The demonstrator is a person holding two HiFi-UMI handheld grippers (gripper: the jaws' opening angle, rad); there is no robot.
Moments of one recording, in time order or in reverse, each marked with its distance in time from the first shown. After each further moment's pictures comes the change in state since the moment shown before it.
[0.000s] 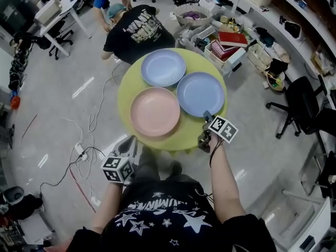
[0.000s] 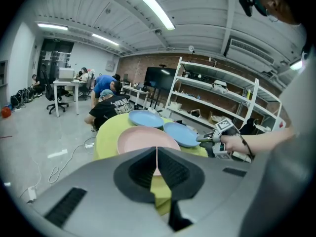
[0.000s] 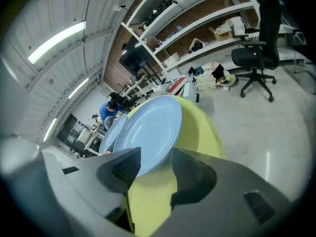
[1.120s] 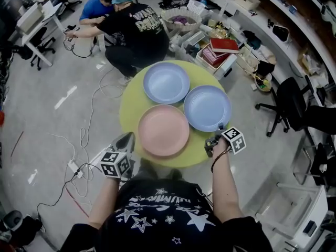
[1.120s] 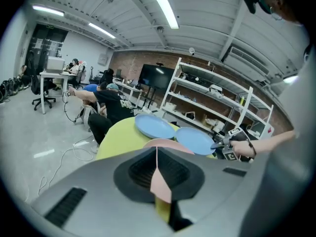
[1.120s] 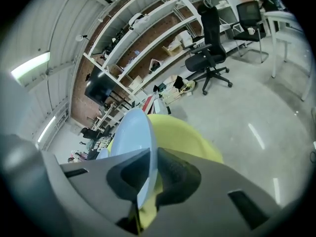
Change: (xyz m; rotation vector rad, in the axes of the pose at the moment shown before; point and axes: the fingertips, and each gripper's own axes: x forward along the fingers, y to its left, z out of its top) left arm 0.066 0.107 0.056 -0.009 0.020 -0.145; right arm -0.006 -0.017 0.022 0.394 -0.267 -0.248
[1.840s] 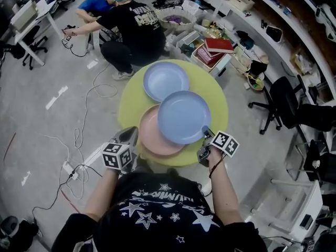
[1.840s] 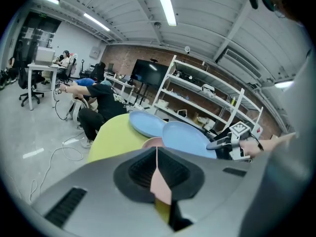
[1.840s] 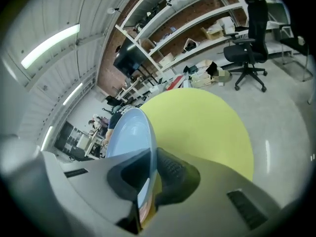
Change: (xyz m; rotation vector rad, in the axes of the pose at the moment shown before) left arm 0.028 0.001 0.004 0.012 0.041 -0.121; right arm -0.040 0.060 -0.077 -0.303 0.256 0.209
